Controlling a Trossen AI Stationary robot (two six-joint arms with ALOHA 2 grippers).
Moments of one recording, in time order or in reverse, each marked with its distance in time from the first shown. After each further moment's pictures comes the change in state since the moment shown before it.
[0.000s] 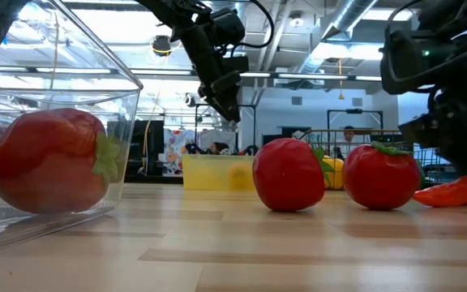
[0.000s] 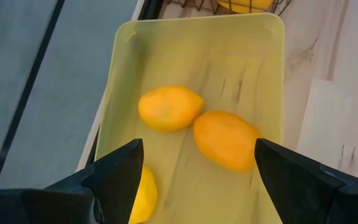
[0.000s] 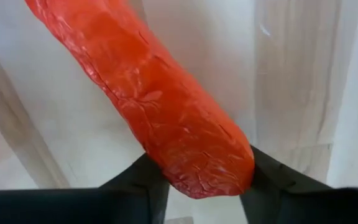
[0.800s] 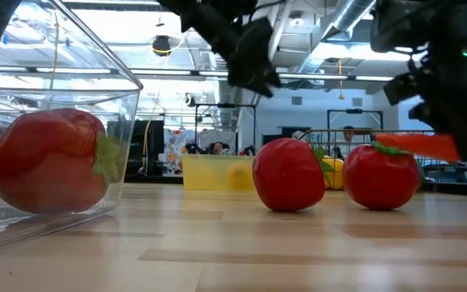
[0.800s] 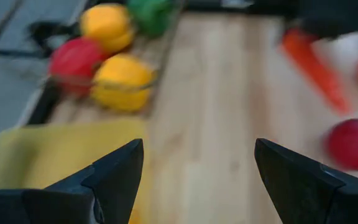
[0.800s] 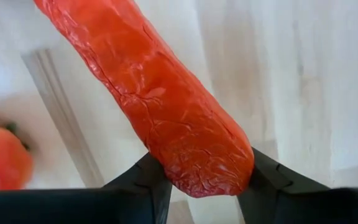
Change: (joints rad) left arm -0.142 -0.005 0.009 0.211 0.248 -0.098; right arm -0.086 -0.161 0.145 -0.167 -0.014 0.000
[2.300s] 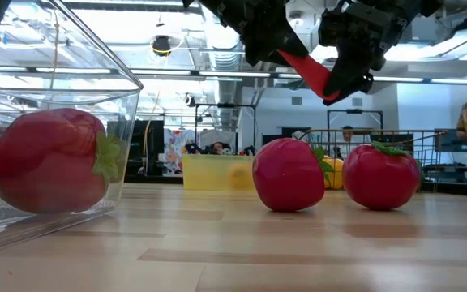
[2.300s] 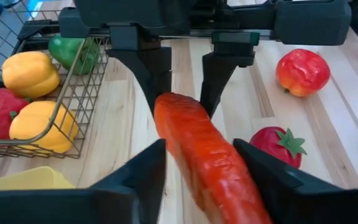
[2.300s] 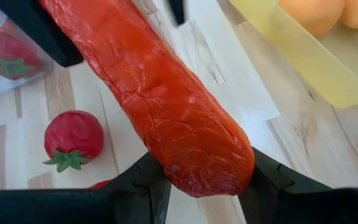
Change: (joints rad) left arm -0.203 -0.002 0.000 0.069 -0.036 -0.007; right arm -0.126 -0.002 0.158 0.526 0.050 0.000
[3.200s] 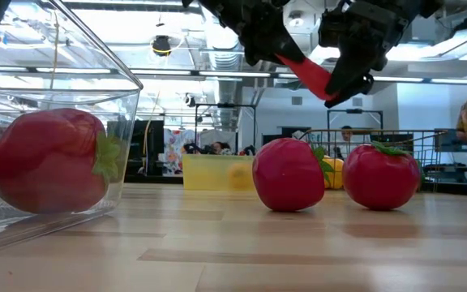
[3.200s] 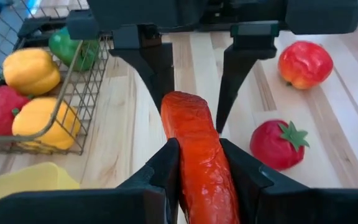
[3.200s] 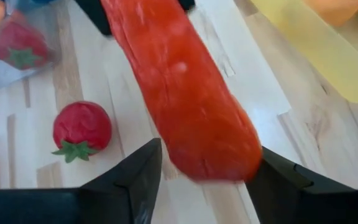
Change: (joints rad) left arm 0.001 -0.002 0.000 -0.019 0.000 0.020; right arm 0.001 0.012 0.000 -0.007 -0.034 -0.003
